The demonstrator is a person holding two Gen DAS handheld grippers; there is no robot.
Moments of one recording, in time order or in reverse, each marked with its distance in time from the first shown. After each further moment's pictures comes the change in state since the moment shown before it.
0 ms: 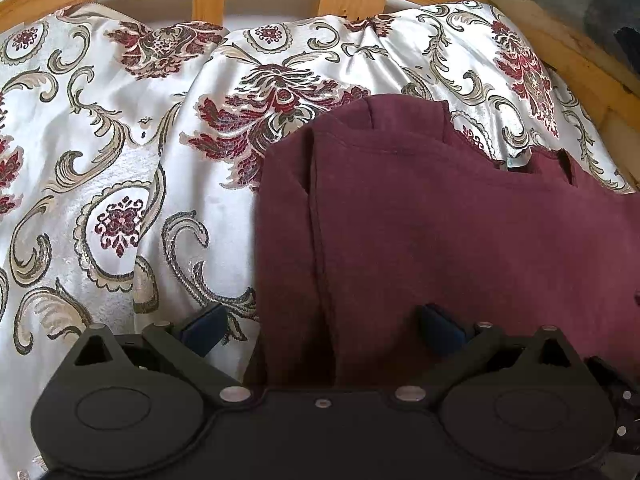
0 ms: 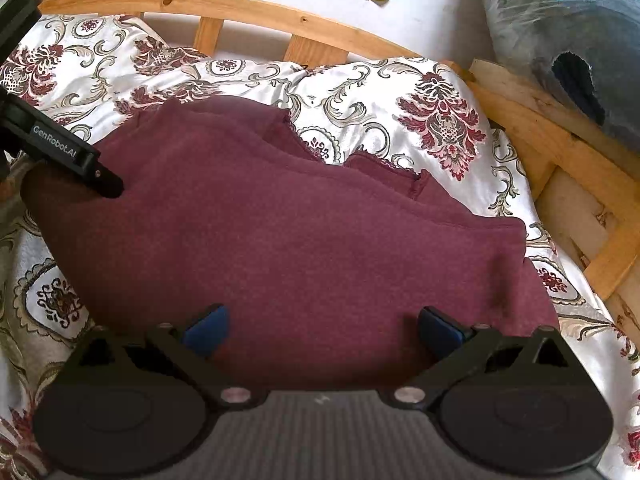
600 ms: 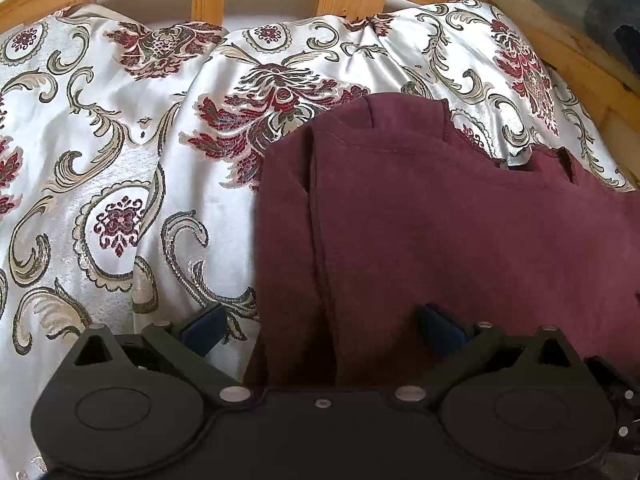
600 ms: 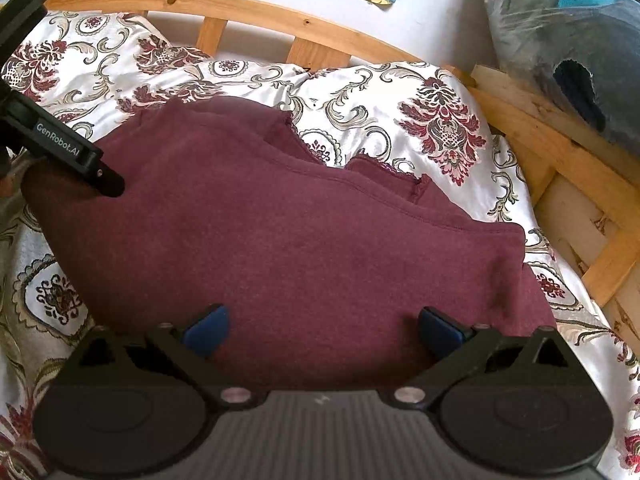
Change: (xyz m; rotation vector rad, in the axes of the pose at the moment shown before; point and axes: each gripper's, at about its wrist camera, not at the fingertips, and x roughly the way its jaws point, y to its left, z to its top) left arm 0.001 0.000 -0.001 0.002 -0.001 0.002; right arm 0.000 0.002 0.000 -0.015 -0.009 -0.005
